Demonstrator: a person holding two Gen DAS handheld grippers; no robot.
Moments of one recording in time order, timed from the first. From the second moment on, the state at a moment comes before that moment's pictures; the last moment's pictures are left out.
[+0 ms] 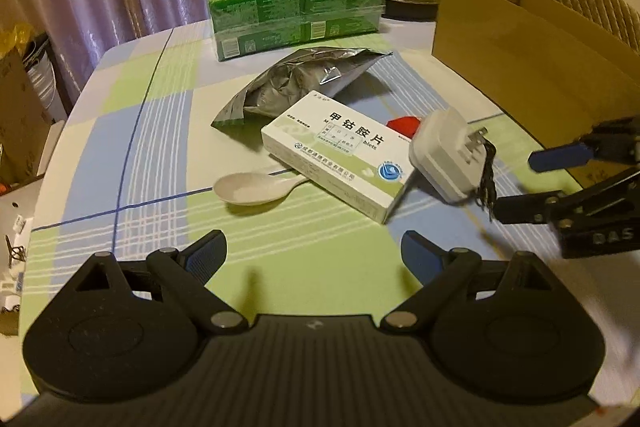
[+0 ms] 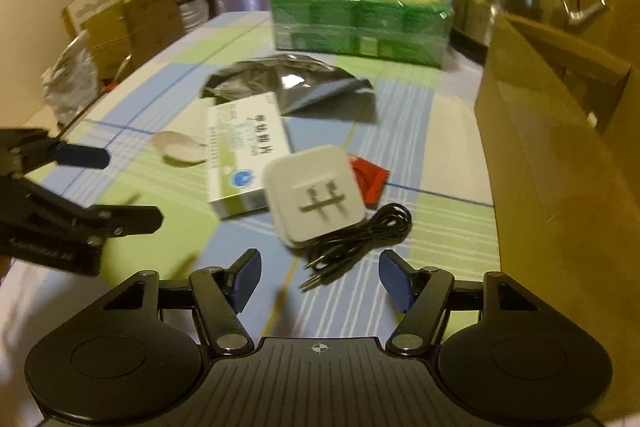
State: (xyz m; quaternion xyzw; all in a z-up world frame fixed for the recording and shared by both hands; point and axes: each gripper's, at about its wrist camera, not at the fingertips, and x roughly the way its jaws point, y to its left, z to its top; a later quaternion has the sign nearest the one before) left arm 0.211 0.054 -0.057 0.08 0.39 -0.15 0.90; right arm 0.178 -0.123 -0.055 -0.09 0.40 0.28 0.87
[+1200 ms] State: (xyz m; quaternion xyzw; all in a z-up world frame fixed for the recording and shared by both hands) left arm 0.190 0.024 -0.056 0.14 0.38 -0.26 0.88; right arm 0.132 -0.126 -0.077 -0.20 0.39 0.36 0.82
